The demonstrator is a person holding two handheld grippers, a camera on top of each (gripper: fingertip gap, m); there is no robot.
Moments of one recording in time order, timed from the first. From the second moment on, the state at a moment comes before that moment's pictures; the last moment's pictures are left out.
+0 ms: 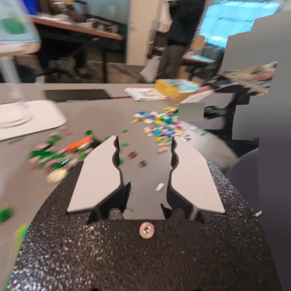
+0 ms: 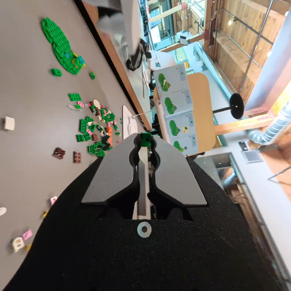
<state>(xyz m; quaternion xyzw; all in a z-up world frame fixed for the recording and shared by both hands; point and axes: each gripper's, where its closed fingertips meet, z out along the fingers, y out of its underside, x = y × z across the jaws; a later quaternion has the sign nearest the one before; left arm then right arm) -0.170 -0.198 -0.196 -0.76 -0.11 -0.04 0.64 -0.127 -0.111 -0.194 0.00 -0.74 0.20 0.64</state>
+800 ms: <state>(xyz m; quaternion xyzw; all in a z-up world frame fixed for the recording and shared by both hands) -0.276 -0.304 -0.364 -0.89 -0.26 0.09 0.36 -0.130 -0.104 -0.235 -0.06 -0.79 0.29 0.54</state>
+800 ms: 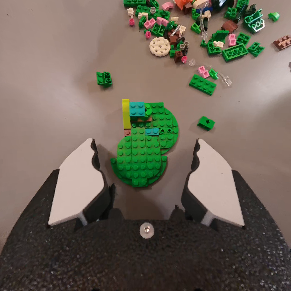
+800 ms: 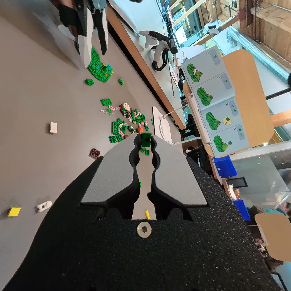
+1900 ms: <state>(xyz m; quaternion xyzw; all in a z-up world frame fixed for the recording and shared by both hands) -0.270 -0.301 -0.349 -0.90 -0.20 0.11 0.36 -0.128 -0.110 -0.241 -0.08 -0.79 0.33 0.51</state>
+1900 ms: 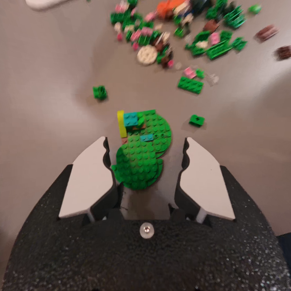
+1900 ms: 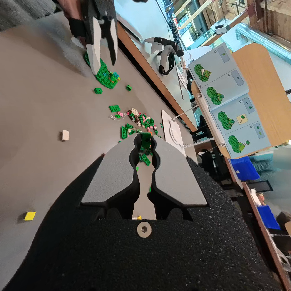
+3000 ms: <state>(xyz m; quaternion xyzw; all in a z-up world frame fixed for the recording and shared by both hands) -0.221 -0.247 -0.363 -0.91 -0.12 0.05 0.40 -0.143 -0.159 -0.335 -0.04 -0.90 0.29 0.32</state>
